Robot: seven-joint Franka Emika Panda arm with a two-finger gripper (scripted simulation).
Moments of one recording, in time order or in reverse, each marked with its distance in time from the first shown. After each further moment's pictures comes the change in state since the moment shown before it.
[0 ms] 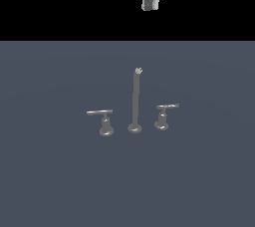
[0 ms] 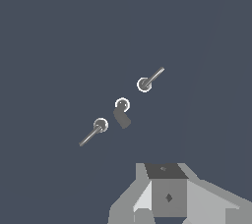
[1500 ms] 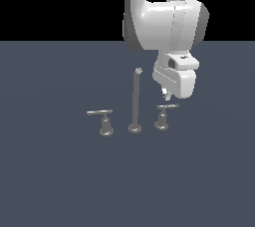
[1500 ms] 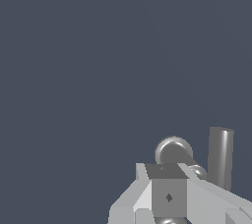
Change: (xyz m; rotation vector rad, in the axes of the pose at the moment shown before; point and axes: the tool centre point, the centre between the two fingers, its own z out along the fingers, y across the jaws) arm 0.135 0.027 0.248 -0.006 0.021 0.771
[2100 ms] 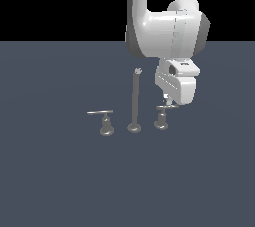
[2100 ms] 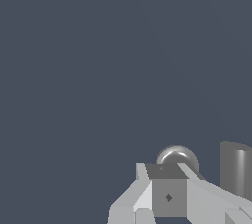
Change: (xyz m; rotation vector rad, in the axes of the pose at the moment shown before) arm 0.007 0.004 0.016 0.000 0.004 0.043
